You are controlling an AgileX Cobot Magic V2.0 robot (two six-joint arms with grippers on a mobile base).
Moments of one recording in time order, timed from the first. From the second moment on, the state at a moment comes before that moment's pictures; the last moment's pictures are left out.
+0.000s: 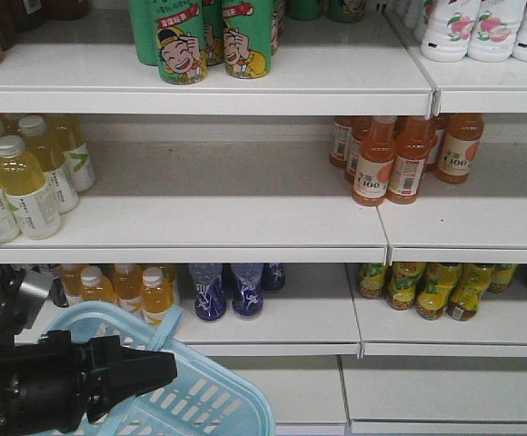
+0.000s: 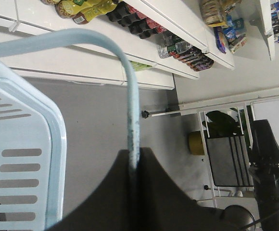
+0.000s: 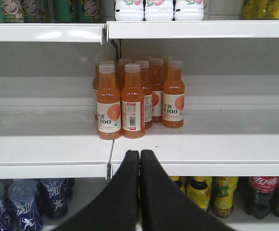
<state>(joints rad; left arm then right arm) -0.29 1.13 -0.40 -1.68 0.73 0.81 -0.04 -0.01 0.03 0.01 0.09 -0.03</state>
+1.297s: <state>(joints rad) -0.29 1.13 -0.40 -1.68 0.73 0.81 -0.04 -0.01 0.03 0.01 0.09 -0.03</state>
